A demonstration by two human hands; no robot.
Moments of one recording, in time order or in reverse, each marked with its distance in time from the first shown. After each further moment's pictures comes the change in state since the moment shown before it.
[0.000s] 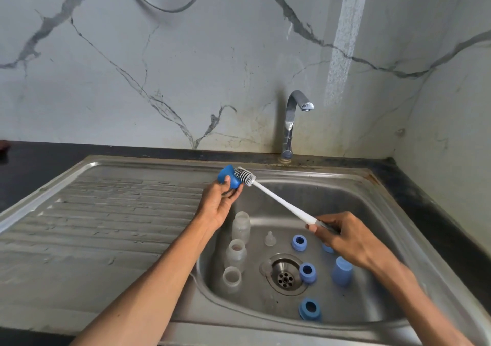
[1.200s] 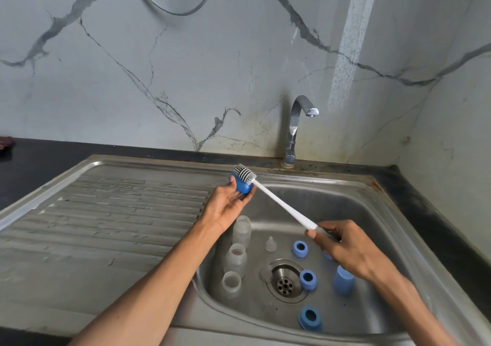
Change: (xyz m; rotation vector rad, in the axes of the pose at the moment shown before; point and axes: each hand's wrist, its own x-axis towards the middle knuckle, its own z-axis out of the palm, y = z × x) left_hand -0.009 -0.001 0.010 -0.111 -0.094 -0.137; right_hand -0.004 -0.013 0.003 0.078 -0.024 -0.011
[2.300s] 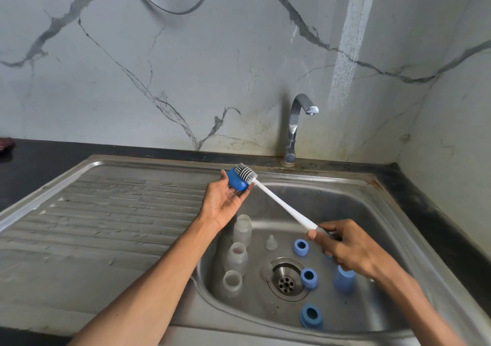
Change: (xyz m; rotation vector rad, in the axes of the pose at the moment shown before) left_hand -0.004 0.006 0.005 0.005 0.022 0.036; right_hand -0.004 -0.011 -0.004 0.134 -0.111 0.136
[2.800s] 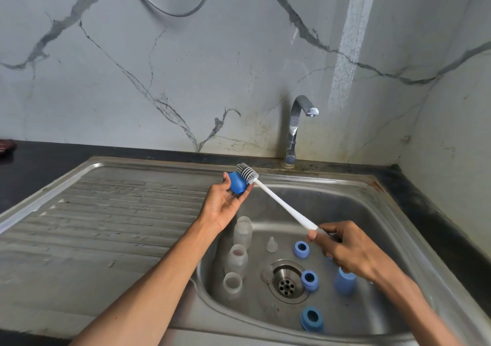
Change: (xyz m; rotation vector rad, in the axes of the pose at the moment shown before) left_hand 0.008 -0.001 -0.005 -0.039 0.008 0.009; right_hand -0.001 -0.002 0.000 -0.026 0.026 -0.012
